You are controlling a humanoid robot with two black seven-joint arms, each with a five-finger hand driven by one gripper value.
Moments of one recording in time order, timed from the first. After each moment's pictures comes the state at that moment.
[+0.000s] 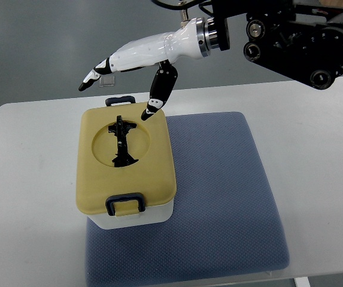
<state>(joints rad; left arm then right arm) 0.00 0.00 -0.07 -0.14 -0.05 -0.05 0.12 1.55 -0.23 0.14 1.03 -1.38 0.43 0.58</state>
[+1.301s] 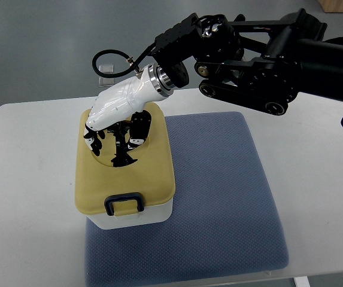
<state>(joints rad) 0.00 0.00 -0.07 -0.14 -0.05 -0.05 0.12 1.58 -0.09 0.05 1.01 -1.61 0.43 0.57</state>
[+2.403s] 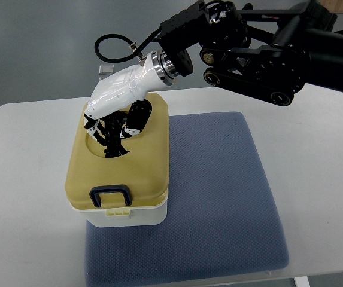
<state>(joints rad) 0.00 0.00 -0.07 -0.14 -0.05 -0.05 0.12 1.60 -0.13 0.07 1.01 -1.59 0.42 0.61</state>
